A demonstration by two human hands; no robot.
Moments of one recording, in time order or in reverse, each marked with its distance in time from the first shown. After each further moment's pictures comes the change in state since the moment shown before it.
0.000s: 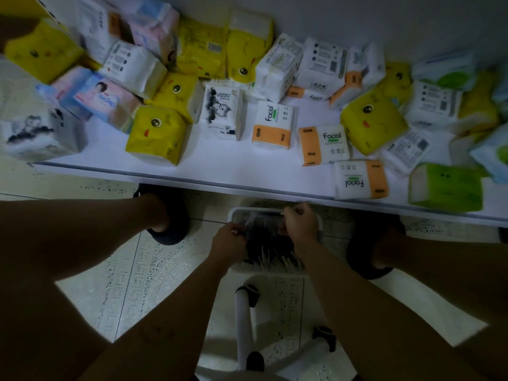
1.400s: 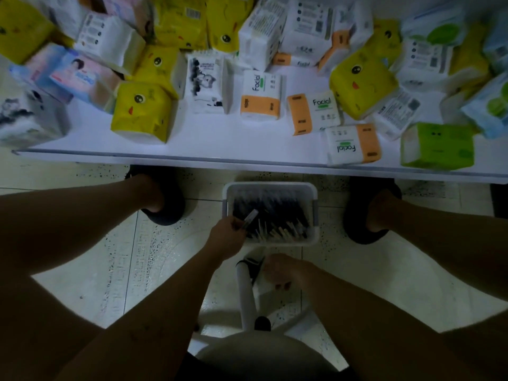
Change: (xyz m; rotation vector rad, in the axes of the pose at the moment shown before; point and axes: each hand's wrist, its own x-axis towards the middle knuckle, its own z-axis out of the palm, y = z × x) left_hand -0.028 -0.020 0.004 0.198 -0.114 -0.007; right_hand -0.062 0.105 -0.005 -1.040 -0.864 0.241
